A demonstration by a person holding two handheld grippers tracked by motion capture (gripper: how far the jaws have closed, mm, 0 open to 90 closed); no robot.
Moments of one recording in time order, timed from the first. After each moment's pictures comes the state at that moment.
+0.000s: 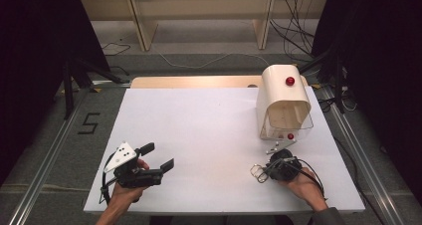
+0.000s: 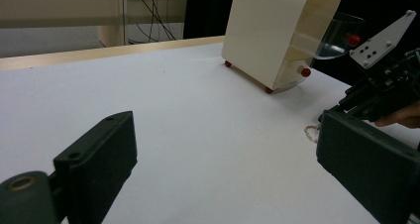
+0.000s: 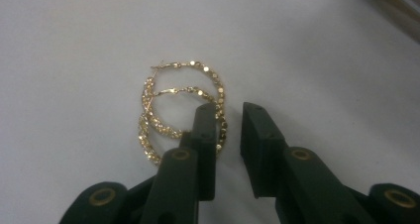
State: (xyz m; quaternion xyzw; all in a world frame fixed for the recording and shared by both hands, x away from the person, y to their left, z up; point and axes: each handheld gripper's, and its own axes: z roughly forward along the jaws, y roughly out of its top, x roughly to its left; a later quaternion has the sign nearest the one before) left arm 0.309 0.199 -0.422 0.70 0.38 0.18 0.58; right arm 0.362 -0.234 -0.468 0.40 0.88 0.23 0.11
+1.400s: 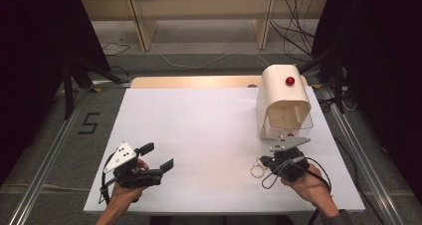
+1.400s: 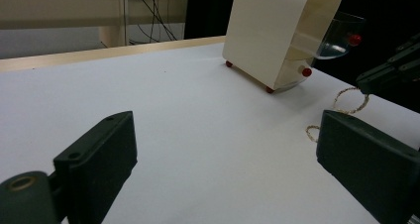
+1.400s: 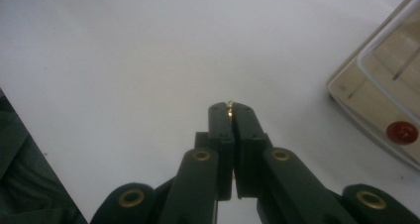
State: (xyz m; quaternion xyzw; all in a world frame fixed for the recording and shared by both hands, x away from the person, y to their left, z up) left arm 0.308 0.199 -0.422 0.70 0.38 0.18 0.58; right arm 0.329 -0.221 -0.394 0.34 0.87 0.32 0.15
